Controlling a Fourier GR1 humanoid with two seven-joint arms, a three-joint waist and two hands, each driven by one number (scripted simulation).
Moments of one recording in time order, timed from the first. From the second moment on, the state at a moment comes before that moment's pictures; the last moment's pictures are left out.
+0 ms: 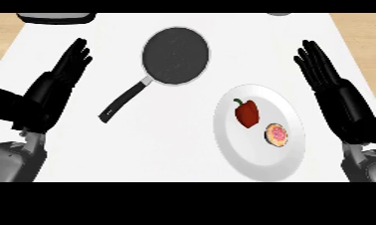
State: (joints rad) left arm -0.22 0.53 -0.21 -1.64 0.34 0.15 0.14; right arm -0.18 -0.54 0.25 -1.70 -0.41 -0.15 -0.06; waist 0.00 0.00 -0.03
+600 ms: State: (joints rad) left arm -0.12 0.44 -0.11 -1.60 0.36 0.28 0.15; right arm 0.09 -0.62 0.06 -1.74 -0.21 -0.39 -0.17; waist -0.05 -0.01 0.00
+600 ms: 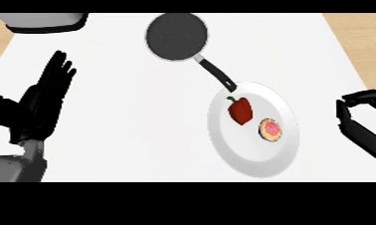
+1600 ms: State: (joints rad) left arm -0.16 0.38 -0.12 -1.57 0.33 0.25 0.16; right arm 0.40 -0.96 0.03 -2.11 0.20 -0.30 0.31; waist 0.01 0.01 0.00
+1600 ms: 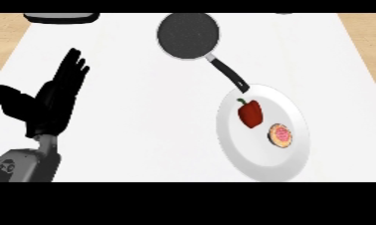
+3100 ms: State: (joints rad) left arm -0.18 0.33 -0.05 -1.54 0.27 0.19 0.17; right arm -0.23 -0.71 0.53 -1.98 0.43 0.35 0.99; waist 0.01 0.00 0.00
